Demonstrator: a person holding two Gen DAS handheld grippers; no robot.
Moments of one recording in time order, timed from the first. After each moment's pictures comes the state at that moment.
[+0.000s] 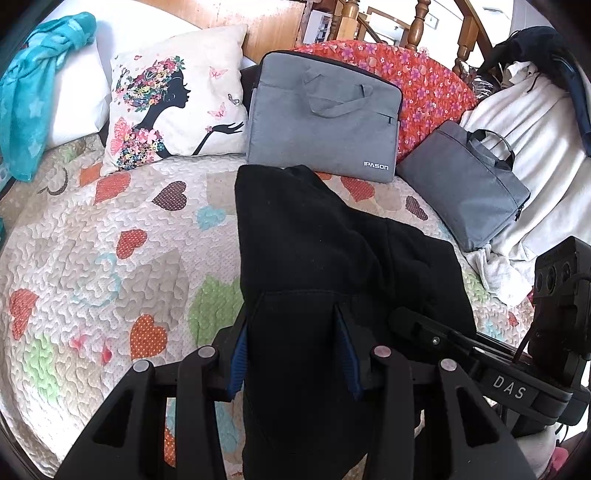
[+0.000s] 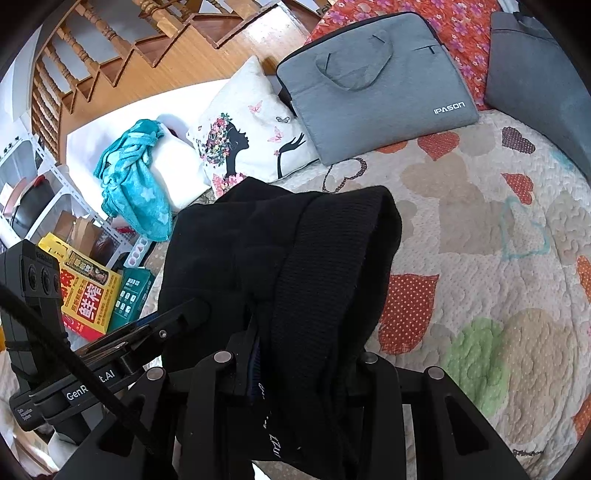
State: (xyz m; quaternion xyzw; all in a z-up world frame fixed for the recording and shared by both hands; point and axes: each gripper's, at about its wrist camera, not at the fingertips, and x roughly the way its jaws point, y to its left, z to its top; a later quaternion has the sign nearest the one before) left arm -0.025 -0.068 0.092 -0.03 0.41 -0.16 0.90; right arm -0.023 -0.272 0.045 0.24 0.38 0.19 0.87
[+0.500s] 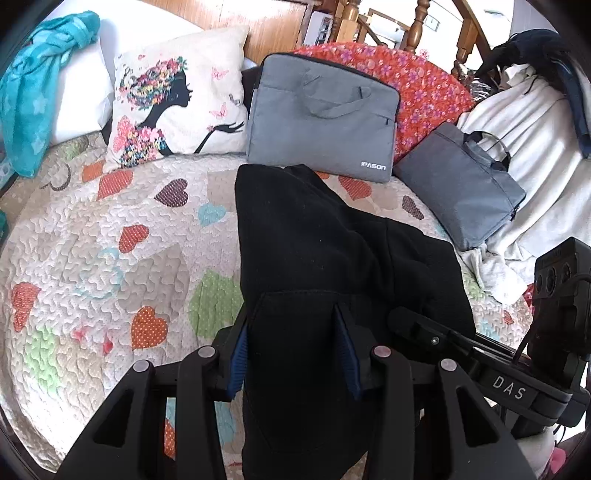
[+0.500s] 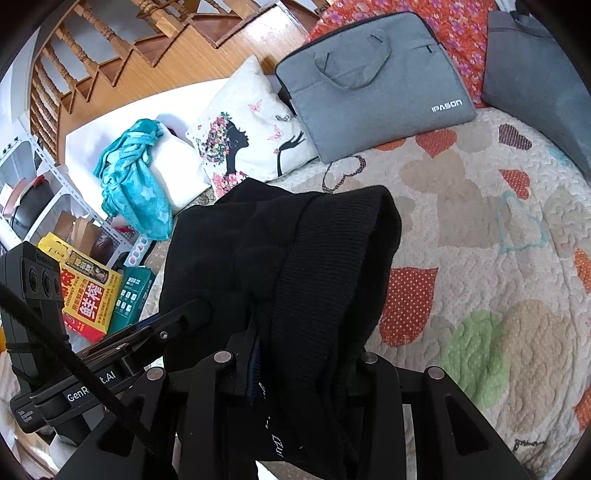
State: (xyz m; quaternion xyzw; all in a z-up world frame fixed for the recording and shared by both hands) left arm -0.043 -0.064 0.100 -0.03 0.41 -0.16 0.90; right arm -0.042 -0.269 0.055 0.24 0.37 0.19 0.88
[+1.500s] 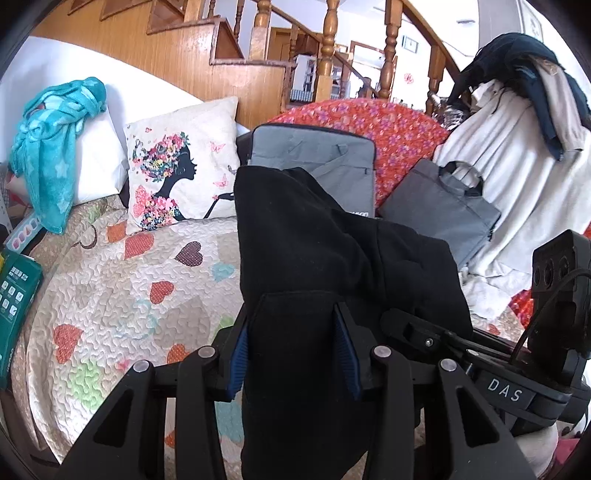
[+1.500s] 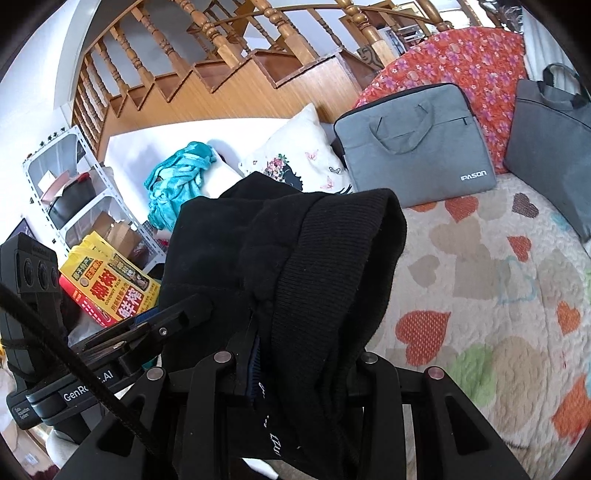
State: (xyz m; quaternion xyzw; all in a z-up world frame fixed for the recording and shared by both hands) left arm -0.090 -0.068 0.182 0.00 0.33 -0.15 0.93; right arm -0.081 -0.263 0.133 0.21 0.30 0.23 0.90
